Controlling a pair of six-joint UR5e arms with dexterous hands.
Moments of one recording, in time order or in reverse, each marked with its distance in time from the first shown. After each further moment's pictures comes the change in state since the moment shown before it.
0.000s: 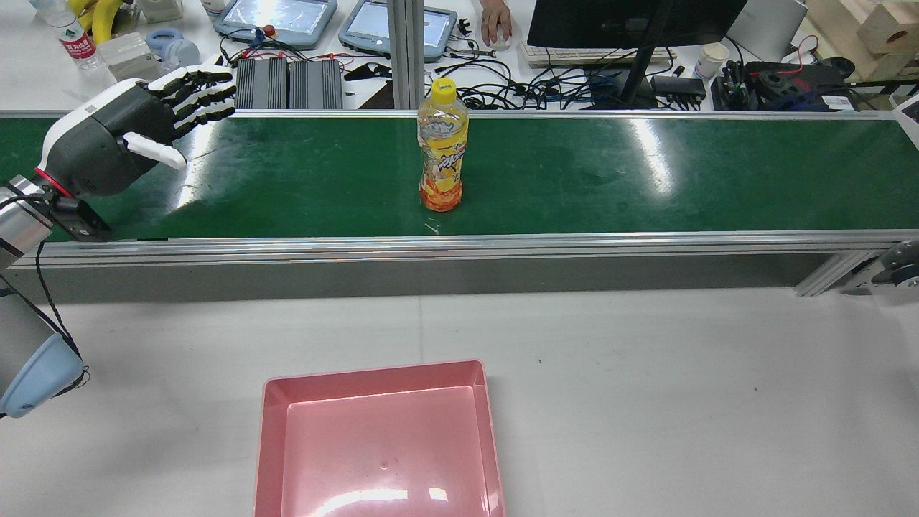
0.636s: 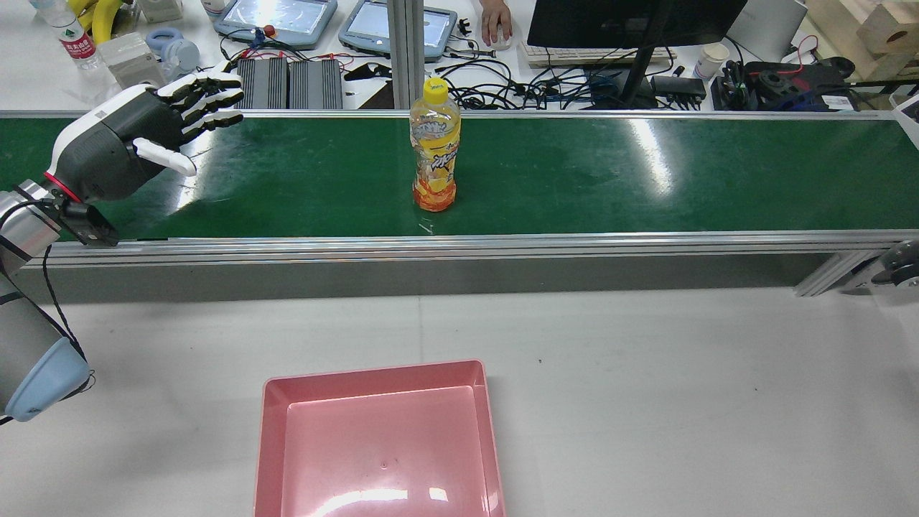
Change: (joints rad) left arm 0.015 -0.006 0.001 0.008 -0.002 0.017; right arm 0.001 0.000 0.002 0.000 0.000 0.000
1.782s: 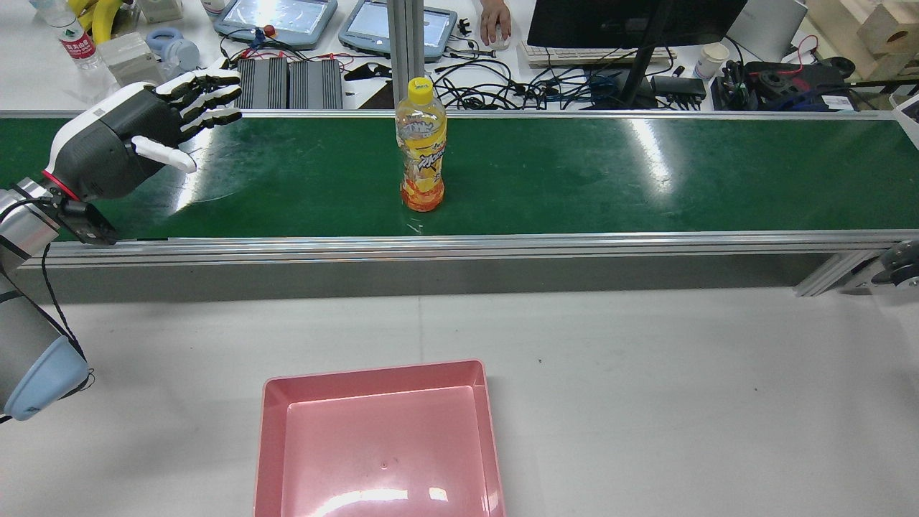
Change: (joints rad) left arm -0.003 -0.001 -0.002 0.001 -0.001 -0.002; right arm 0.000 0.000 0.001 0.000 0.000 0.000
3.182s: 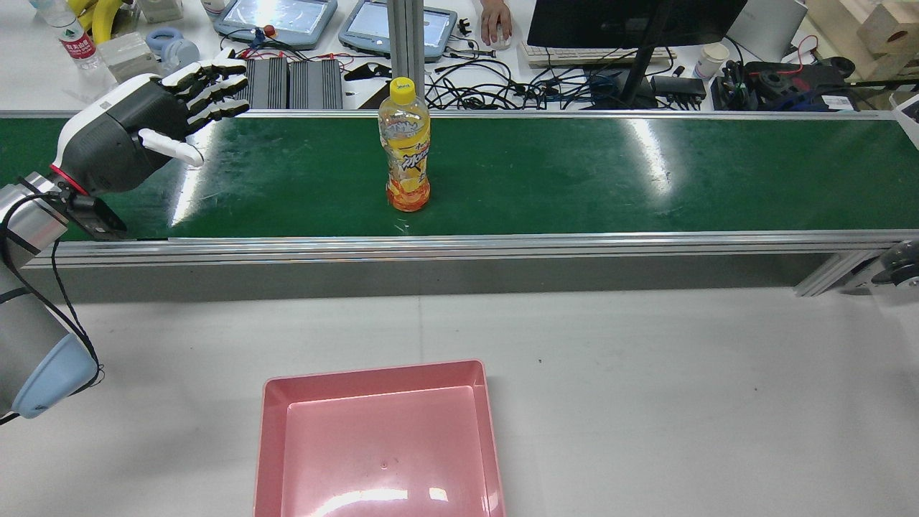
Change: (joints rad) left arm 0.006 -0.022 -0.009 0.003 -0.020 0.012; right arm 0.002 0.000 0.001 0.000 0.000 0.000
